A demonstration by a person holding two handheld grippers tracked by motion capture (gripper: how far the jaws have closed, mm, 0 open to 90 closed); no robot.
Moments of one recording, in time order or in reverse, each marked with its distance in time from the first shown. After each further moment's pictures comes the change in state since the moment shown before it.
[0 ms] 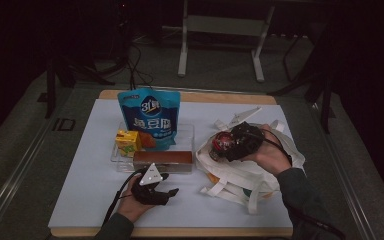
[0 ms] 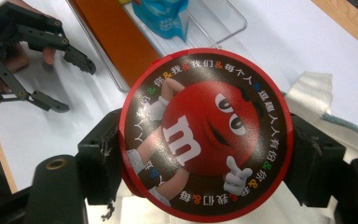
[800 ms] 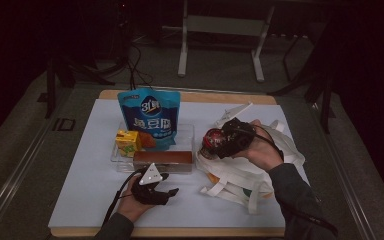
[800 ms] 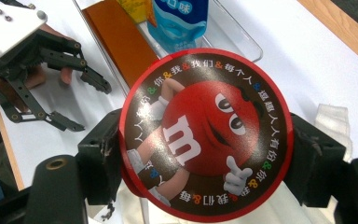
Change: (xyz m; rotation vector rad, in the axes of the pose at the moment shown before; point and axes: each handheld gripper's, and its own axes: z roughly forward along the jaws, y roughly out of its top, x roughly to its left) left arm 0.001 0.000 0.000 -0.001 -0.005 -0.008; right arm 0.011 0.023 0.005 -0.018 0.026 -0.030
